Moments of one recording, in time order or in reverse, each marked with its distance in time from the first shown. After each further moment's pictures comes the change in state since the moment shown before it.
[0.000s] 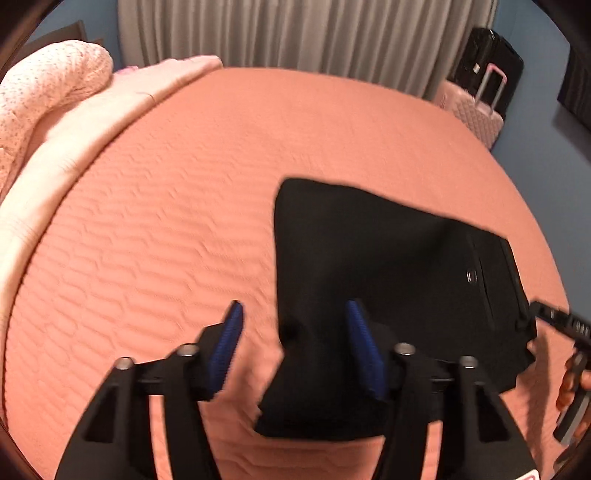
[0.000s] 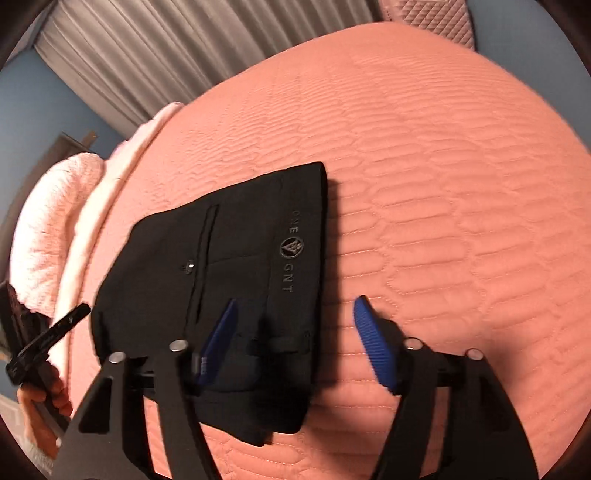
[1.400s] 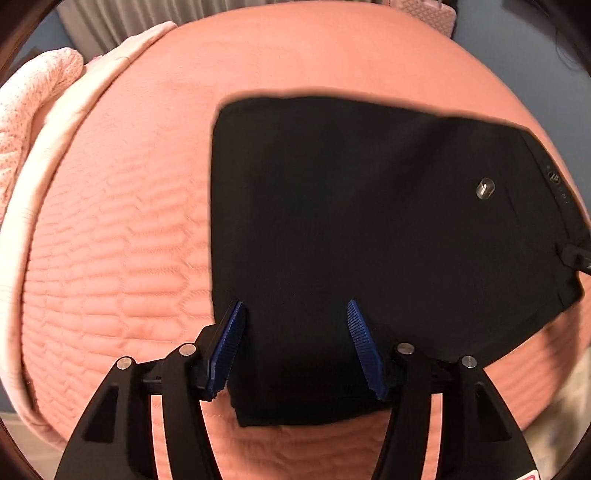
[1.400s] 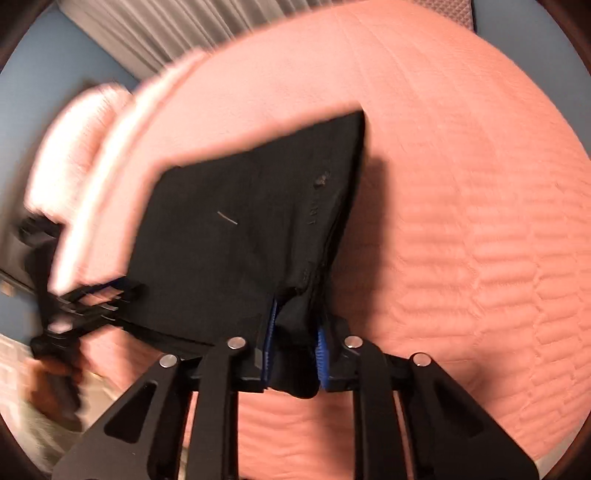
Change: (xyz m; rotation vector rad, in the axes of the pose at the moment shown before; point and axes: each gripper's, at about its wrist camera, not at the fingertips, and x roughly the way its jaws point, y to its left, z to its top) left arm -0.102 -0.063 -0.240 0.232 0.240 0.056; right arm -0.120 0.022 -0.229 -0.080 0.162 -0.075
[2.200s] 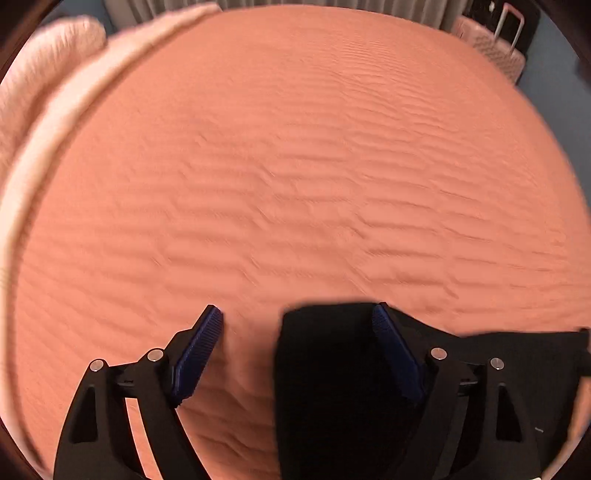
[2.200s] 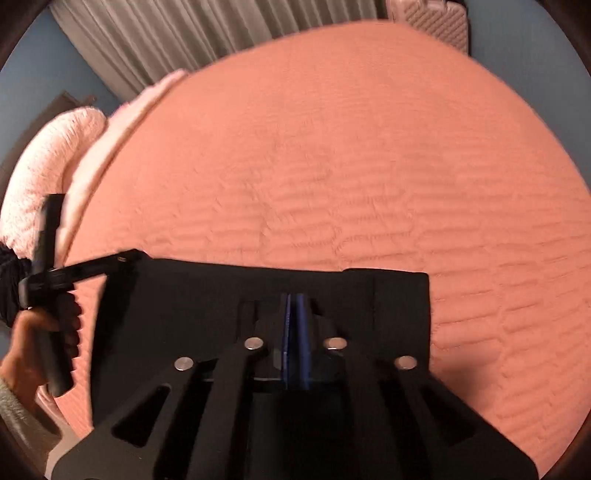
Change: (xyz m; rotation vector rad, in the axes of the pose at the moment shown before) left arm 0.080 0.061 0.191 -0.165 0.014 0.068; right arm 0.017 0.049 0.106 -0.017 -0.167 -0.050
